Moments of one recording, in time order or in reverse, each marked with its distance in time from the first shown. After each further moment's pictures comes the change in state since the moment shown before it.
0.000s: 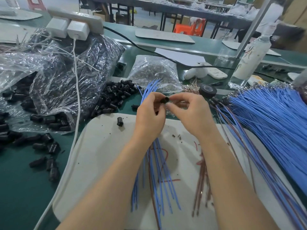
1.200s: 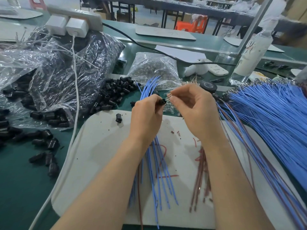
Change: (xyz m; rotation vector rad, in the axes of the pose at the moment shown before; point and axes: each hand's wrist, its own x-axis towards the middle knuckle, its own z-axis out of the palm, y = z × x) left_hand -0.002 -0.005 -0.001 0.313 0.055 0.069; right_hand -0.017 -0.001 -0.009 0.156 0.072 -0.181
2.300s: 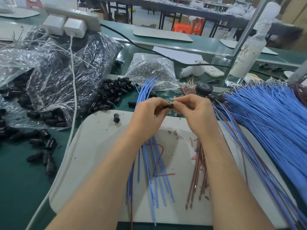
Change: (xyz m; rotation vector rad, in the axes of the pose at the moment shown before) left_hand -0.002 0.007 -0.010 -0.093 -0.222 0.082; right_hand 0.004 0.029 -0.007 0.048 -0.005 0.184
